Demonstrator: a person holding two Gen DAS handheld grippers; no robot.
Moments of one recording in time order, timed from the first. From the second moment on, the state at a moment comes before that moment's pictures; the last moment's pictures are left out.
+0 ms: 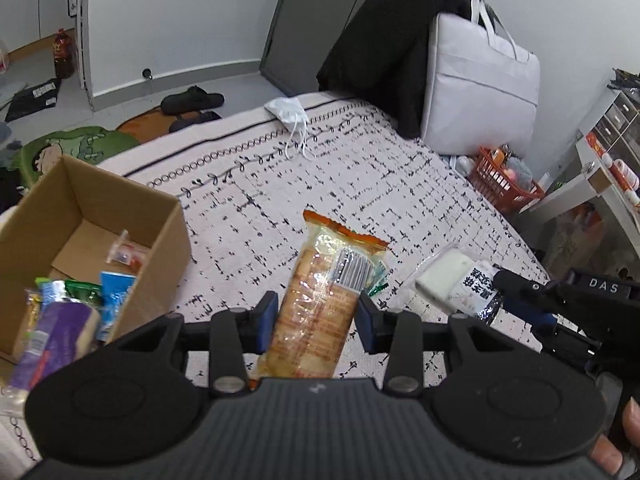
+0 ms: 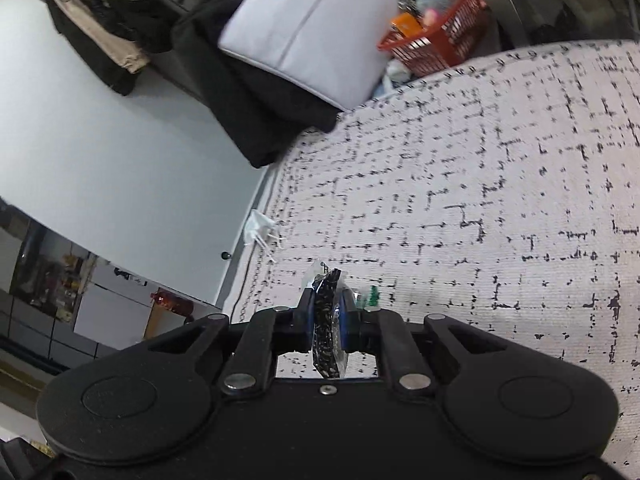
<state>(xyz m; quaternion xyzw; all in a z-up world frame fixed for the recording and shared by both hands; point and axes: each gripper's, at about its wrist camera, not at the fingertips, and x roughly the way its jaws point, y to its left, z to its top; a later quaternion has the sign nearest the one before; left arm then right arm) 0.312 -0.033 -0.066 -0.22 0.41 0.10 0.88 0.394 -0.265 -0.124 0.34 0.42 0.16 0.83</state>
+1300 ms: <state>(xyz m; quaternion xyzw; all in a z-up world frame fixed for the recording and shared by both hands) 0.216 0.076 0.003 -0.26 0.33 0.17 0.89 0.312 -0.195 -0.053 0.24 0.36 0.26 0.86</state>
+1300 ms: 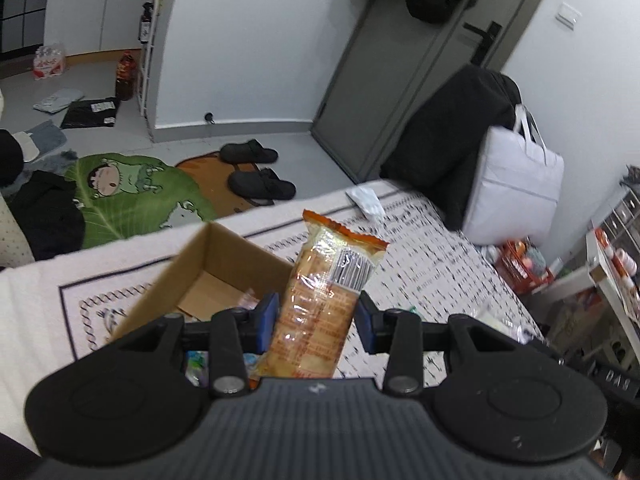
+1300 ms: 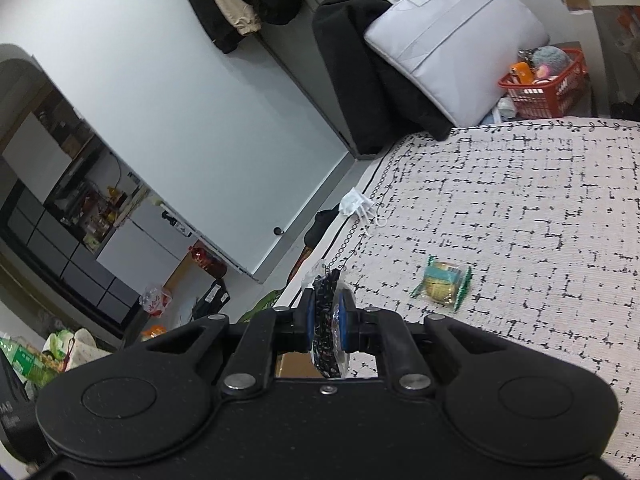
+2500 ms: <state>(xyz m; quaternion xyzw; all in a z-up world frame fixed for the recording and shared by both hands) 0.250 0.192 -0.064 -0.32 0.42 0.16 0.83 0.293 -0.092 -0.044 0.16 0.42 0.28 0.85</state>
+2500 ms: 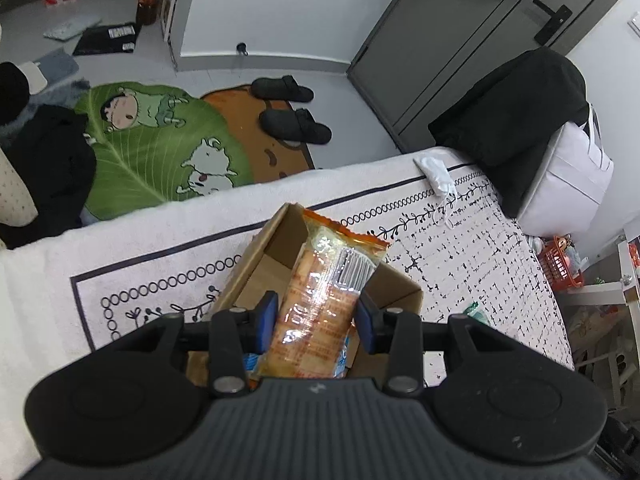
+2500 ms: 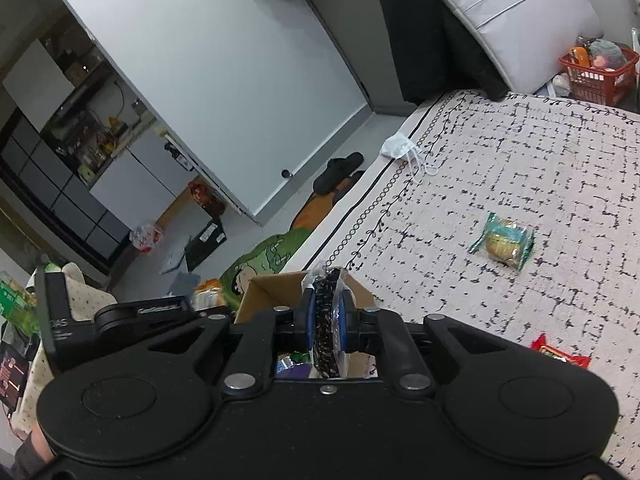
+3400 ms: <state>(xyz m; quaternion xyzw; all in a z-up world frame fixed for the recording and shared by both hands) 0.297 0.217 -0.128 -0.37 0.48 0.12 0.78 0.325 0.010 -0.089 0.11 0.49 0.25 0.83</state>
